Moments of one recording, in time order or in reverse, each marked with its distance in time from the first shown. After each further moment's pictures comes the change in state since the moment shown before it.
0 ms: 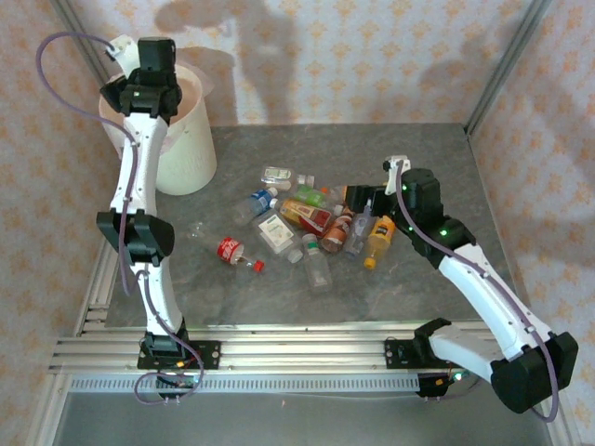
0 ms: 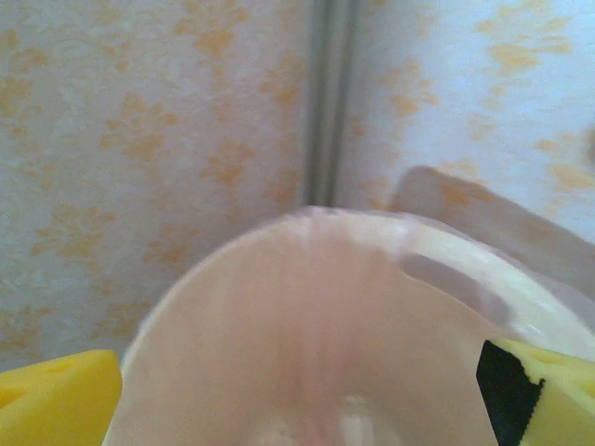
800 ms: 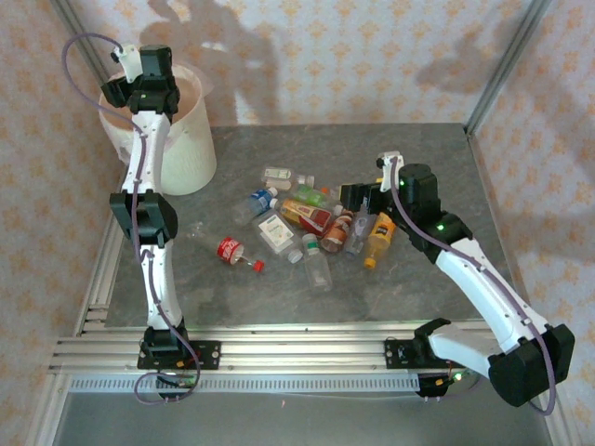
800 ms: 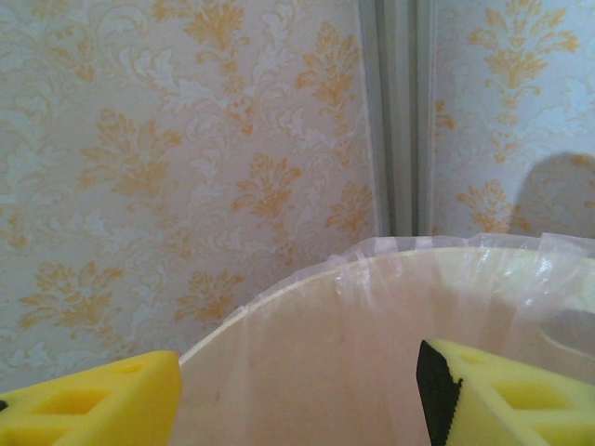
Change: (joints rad) left arm 0.106 0.291 0.148 0.192 -0.158 0.267; right arm 0.000 0.048 0.037 0.022 -0.084 -0.061
